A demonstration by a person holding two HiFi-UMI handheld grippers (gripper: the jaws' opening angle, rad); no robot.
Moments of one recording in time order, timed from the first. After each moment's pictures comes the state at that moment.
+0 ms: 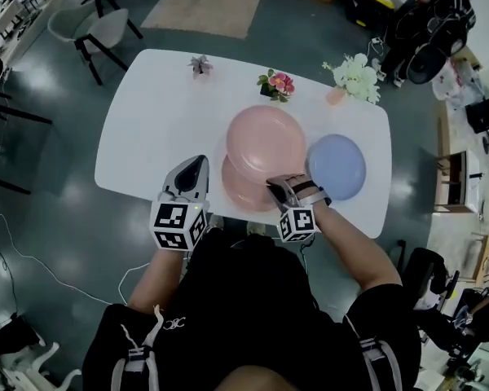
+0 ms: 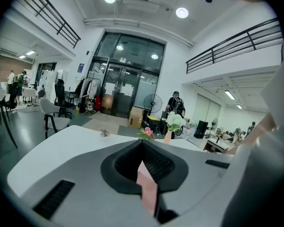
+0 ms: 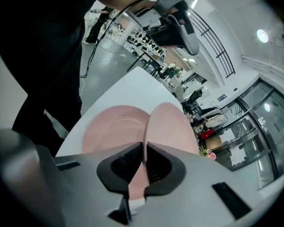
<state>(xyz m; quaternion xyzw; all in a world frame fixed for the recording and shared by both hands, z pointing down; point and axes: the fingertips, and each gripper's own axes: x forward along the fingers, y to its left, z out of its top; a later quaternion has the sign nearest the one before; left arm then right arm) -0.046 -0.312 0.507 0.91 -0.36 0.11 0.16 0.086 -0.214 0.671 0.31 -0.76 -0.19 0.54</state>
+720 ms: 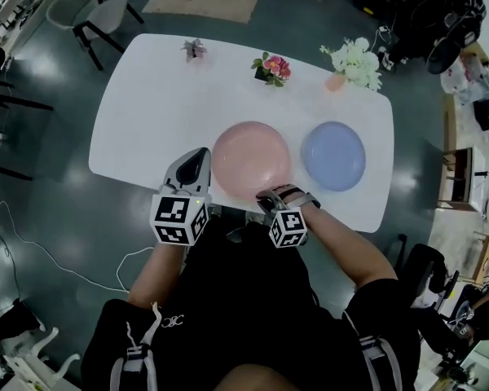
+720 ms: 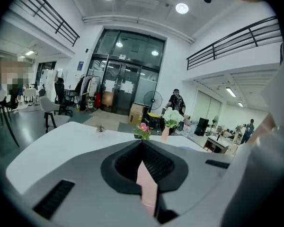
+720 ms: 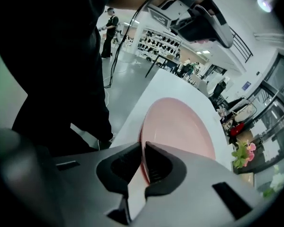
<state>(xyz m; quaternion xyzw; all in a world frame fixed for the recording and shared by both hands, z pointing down) 0.000 -0.287 0.524 0.91 -0.36 0.13 0.17 0.076 -0.133 0.736 0.20 -0.82 -0.08 0.53</state>
